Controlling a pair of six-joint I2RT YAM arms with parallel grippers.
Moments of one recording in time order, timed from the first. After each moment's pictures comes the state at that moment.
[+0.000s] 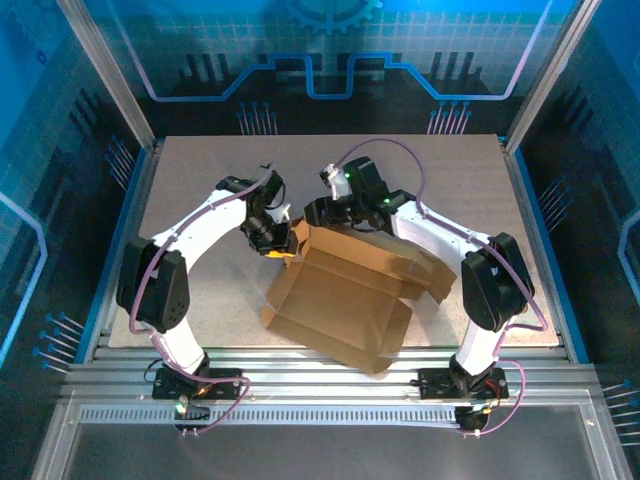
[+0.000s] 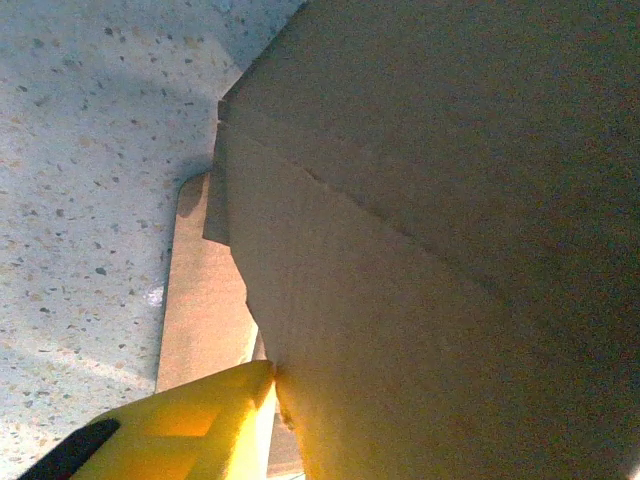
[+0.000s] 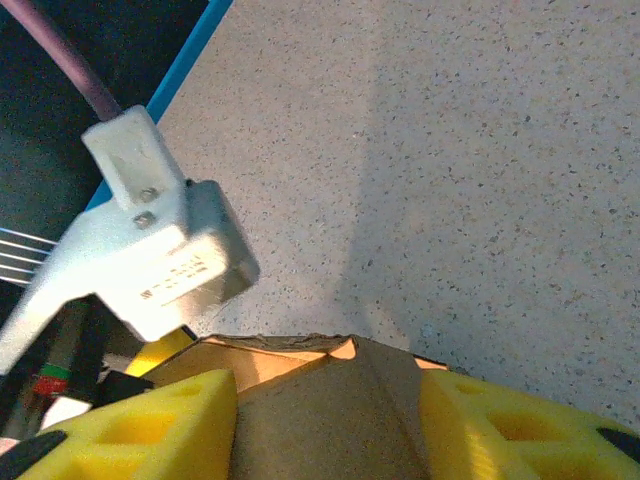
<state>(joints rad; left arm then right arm) -0.36 1.73 1.38 -1.07 0.37 -0.32 0.58 1.76 1.35 -0.28 -0.43 0.34</state>
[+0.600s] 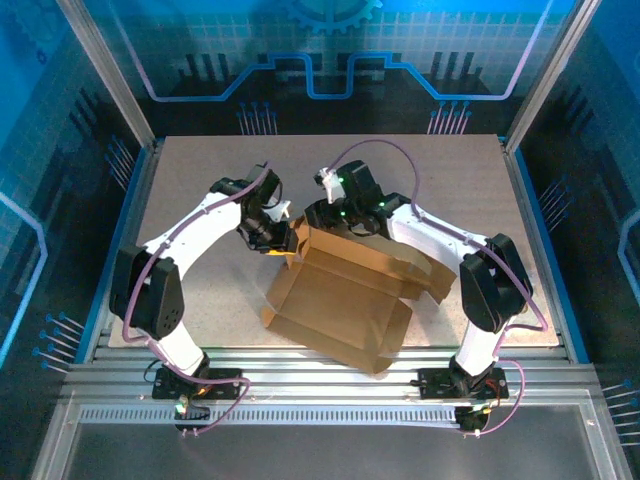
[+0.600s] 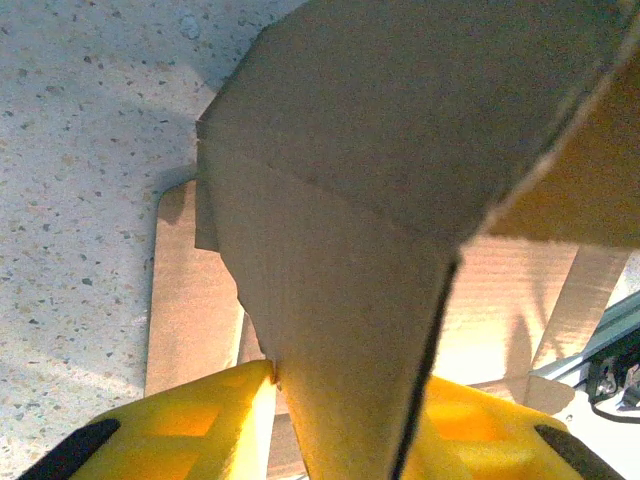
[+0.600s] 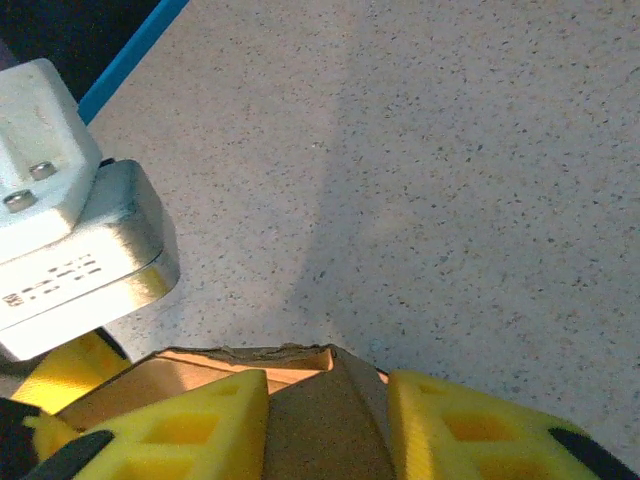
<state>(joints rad) -0.36 1.67 1.35 -1.04 0.40 -0.30 0.62 1.76 1.35 -0.28 -0.29 0.23</state>
